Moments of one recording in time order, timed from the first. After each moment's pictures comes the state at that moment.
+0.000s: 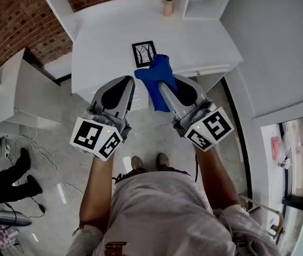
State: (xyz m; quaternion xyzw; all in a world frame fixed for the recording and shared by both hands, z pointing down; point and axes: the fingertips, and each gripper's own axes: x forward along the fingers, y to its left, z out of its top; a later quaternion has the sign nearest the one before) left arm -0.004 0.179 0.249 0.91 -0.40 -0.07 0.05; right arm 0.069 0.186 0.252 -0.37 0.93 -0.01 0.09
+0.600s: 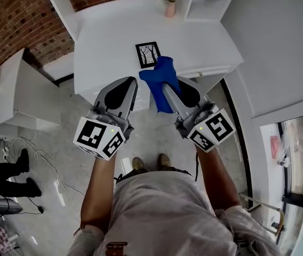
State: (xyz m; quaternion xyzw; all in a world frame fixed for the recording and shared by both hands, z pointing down) left arm -0.031 0.173 0.258 0.91 -0.39 -0.08 0.05; right arm 0.045 0.183 0.256 -0.38 0.92 -0.01 0.07
